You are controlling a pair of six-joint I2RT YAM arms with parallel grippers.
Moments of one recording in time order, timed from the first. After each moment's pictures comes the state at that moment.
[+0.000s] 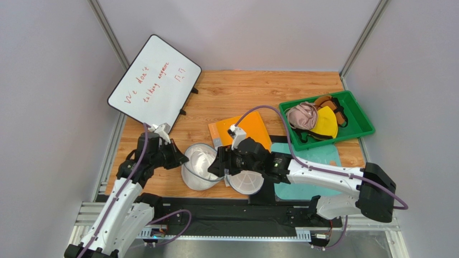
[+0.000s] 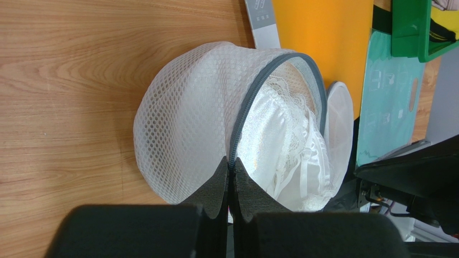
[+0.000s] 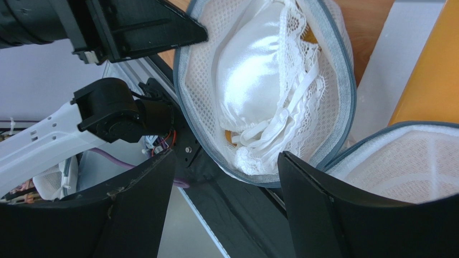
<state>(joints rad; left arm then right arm) -0.23 0.67 0.58 -0.66 0.31 -0.55 1.13 1.27 0.84 -0.05 -0.02 0.81</state>
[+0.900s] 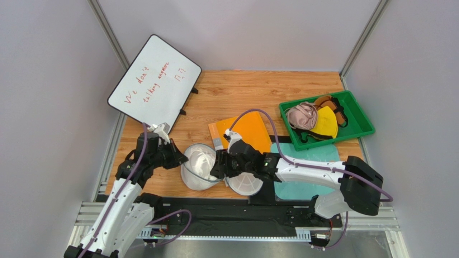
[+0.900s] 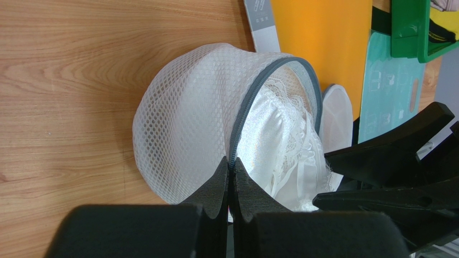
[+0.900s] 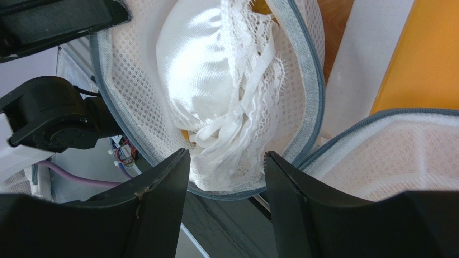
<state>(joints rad) -0.23 0.66 0.59 -0.68 0.31 -0.54 1.13 1.42 0.84 -0.05 -0.02 0.84</state>
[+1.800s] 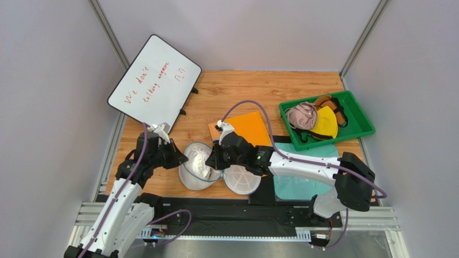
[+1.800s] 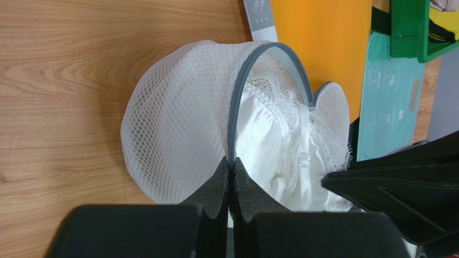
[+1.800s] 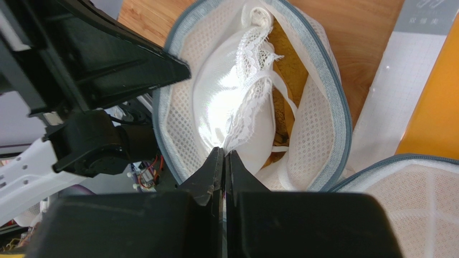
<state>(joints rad) -0.23 0.66 0.59 -0.68 0.31 -0.54 1.13 1.51 1.01 -0.08 0.01 0.80</state>
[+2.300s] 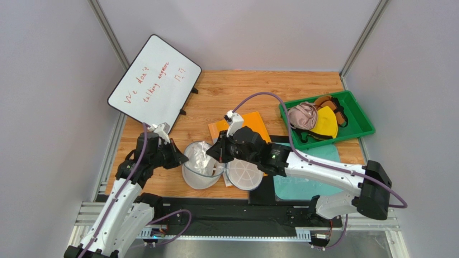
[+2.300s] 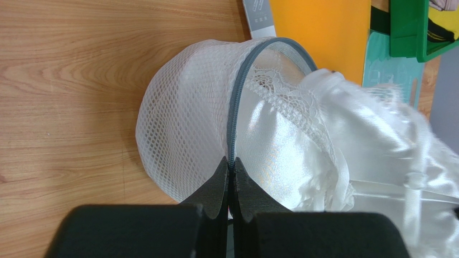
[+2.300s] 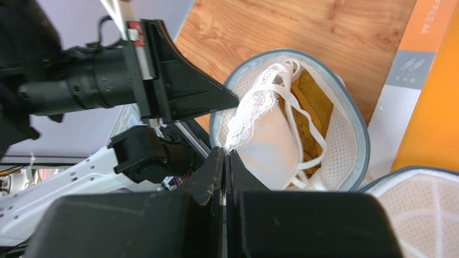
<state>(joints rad) -0.23 0.66 0.59 -0.68 0.31 -0.54 1.12 1.35 1.04 -0.08 0.08 0.77</state>
